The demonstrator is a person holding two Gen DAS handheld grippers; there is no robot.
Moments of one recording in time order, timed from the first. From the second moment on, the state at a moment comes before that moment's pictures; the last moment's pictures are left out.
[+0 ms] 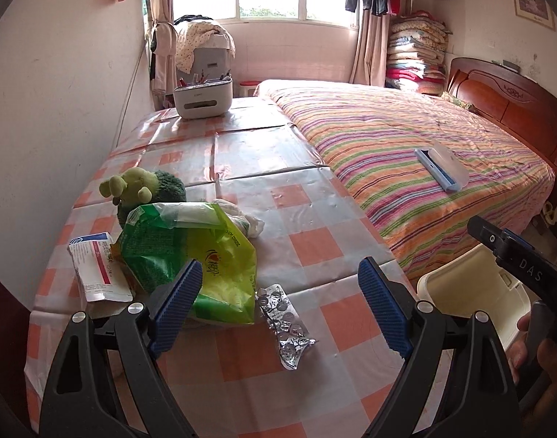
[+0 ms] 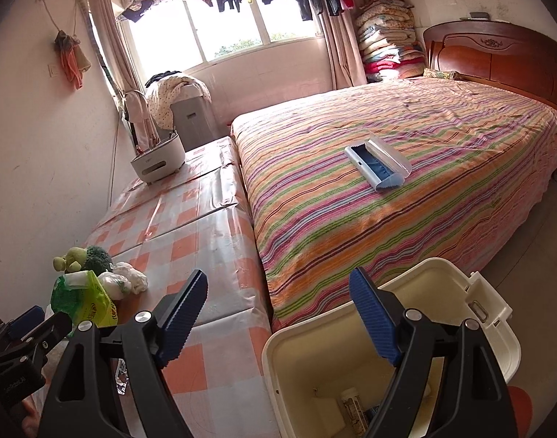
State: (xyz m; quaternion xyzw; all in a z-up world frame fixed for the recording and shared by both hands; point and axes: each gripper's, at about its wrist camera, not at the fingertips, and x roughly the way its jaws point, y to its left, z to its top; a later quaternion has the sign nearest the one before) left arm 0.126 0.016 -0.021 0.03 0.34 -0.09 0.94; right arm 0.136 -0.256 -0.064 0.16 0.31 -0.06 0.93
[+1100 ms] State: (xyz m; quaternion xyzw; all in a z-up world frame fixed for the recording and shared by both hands) left arm 0.106 0.167 -0.049 0.00 0.39 -0.04 0.92; right arm 0.179 -0.076 -0.126 0.02 0.46 0.17 0.87
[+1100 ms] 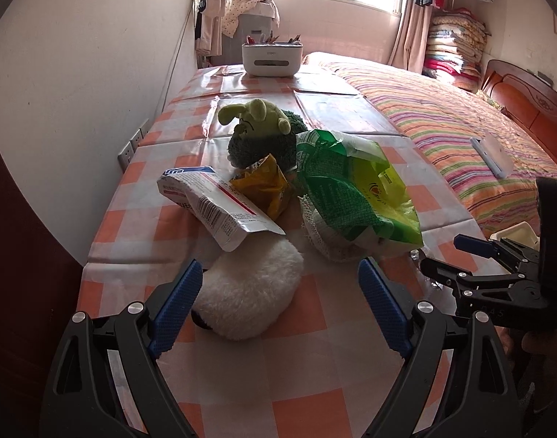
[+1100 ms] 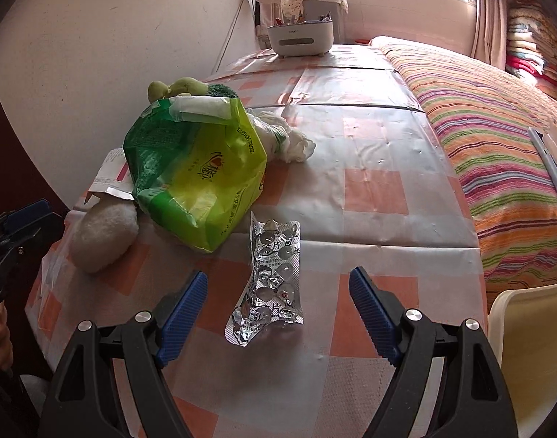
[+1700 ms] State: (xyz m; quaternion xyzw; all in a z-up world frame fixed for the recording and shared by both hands) left arm 0.131 0.193 -0.077 0.03 0.45 -0.06 0.89; right arm 0.196 -0.048 -0.144 -0.07 0.48 0.18 0.86
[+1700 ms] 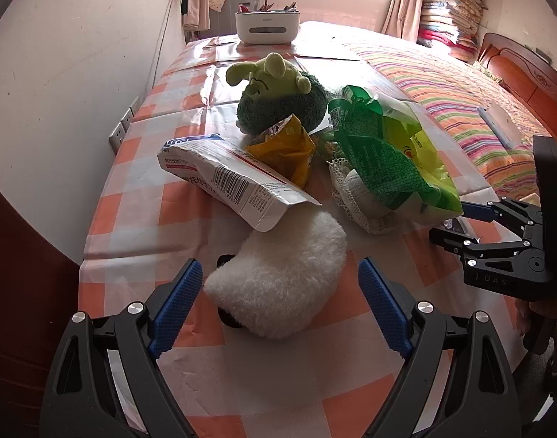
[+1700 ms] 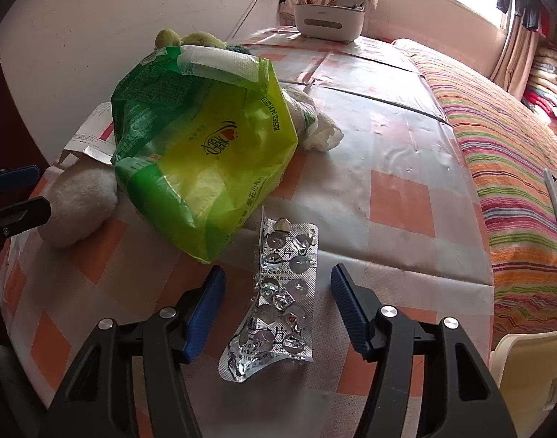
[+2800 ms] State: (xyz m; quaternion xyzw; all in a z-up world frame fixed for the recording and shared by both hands) left arm 0.136 0.158 -0.083 0.06 0.44 -0.08 0.89; right arm 0.180 -0.101 -0.125 0.03 0.46 0.18 0.87
